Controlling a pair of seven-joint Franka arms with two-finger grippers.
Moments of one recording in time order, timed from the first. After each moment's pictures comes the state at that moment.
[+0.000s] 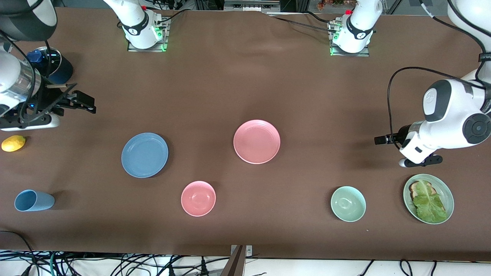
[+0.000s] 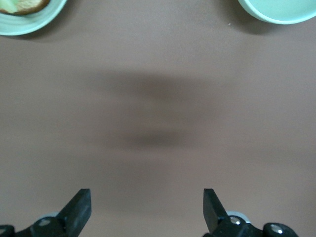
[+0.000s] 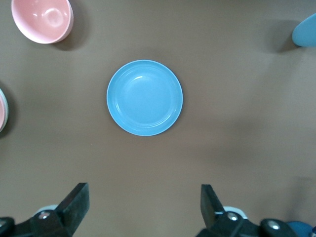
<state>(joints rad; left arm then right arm) 0.31 0.37 -0.32 -1.76 0.07 1.87 -0.18 -0.11 0.19 0.22 -1.51 -0.01 1.61 0.02</state>
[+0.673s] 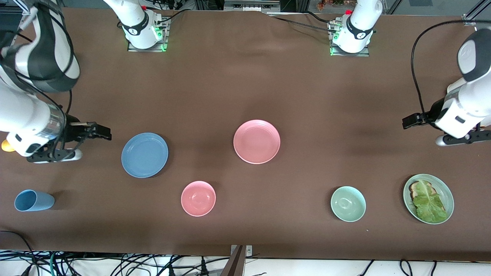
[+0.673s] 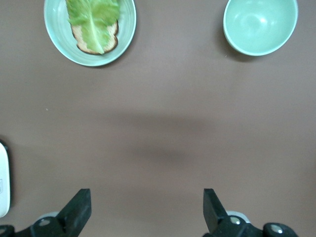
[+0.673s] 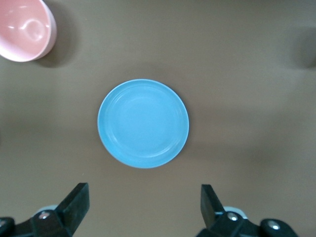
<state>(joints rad) 0.15 0.11 -0.11 -1.75 0.06 1.78 -0.13 -0.11 0.38 0.22 -1.52 -0.03 1.81 0.02</state>
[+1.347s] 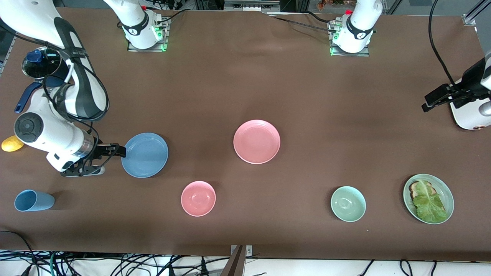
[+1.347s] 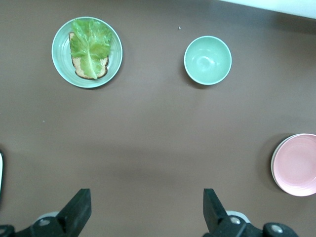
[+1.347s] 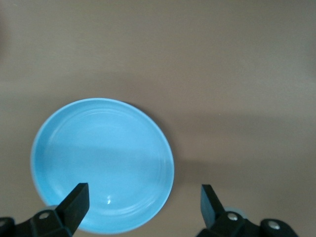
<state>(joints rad) 0.04 0.01 0.00 -1.60 -0.05 1.67 -0.12 -0.13 0.50 0.18 -1.75 -0.08 2.23 -0.02</state>
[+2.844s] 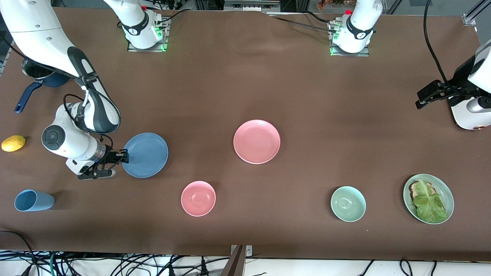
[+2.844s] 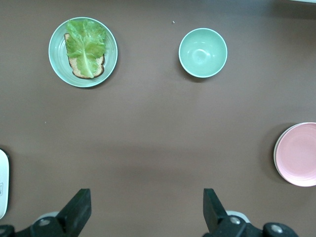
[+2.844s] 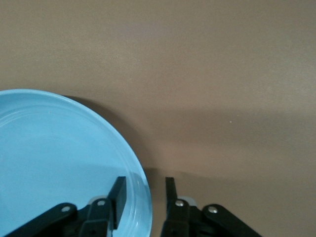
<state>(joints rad) -0.01 0.02 0.00 -1.60 -0.01 1.65 -0.12 -0.15 0.64 0.16 -1.78 -0.08 2.39 -0.08</state>
